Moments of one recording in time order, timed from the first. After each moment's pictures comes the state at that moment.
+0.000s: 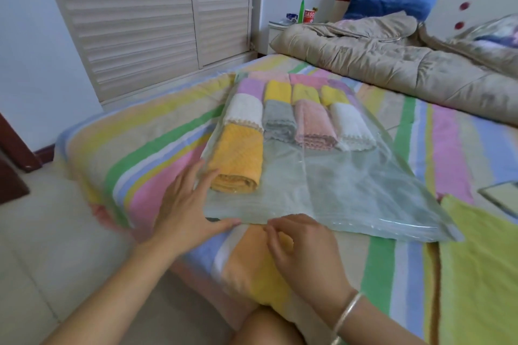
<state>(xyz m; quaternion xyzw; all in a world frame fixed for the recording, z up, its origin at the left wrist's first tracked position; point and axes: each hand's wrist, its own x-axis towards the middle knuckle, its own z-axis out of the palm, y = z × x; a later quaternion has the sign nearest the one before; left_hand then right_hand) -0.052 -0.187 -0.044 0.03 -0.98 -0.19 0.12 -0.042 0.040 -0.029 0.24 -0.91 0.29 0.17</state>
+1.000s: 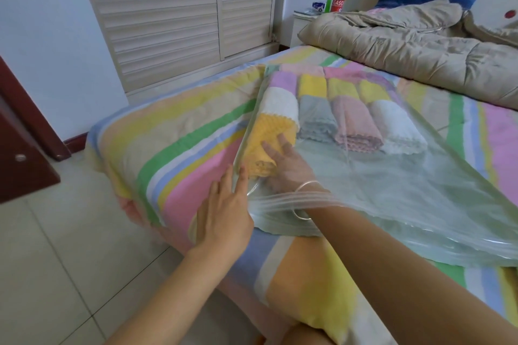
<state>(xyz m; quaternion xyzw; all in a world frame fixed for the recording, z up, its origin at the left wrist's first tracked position) -0.058 -0.176 -0.037 0.14 -0.98 -0.14 0.08 -0.221 -0.076 -0.056 0.27 -0.95 0.13 -0.06</state>
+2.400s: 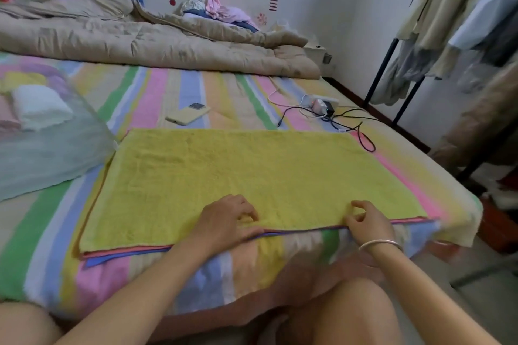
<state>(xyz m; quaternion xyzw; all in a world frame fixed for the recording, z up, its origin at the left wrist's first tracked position) 0.096 0.324 -0.058 -0.50 -0.83 -0.27 0.02 0.279 0.567 -0.026 -0.48 -0.83 0.24 0.12</state>
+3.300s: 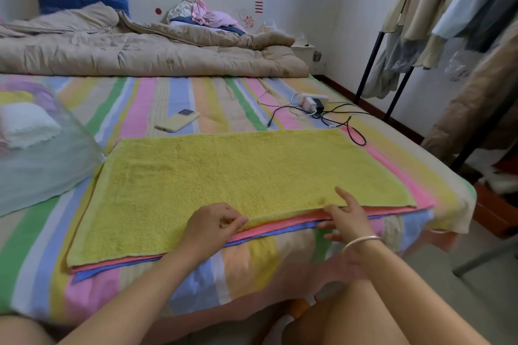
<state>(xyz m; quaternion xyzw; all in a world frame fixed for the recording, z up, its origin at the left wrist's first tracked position) 0.097 0.320 -0.068 -0.42 -0.80 -0.42 -0.02 0.272 0.534 -0.020 -0.43 -0.65 0.59 0.20</state>
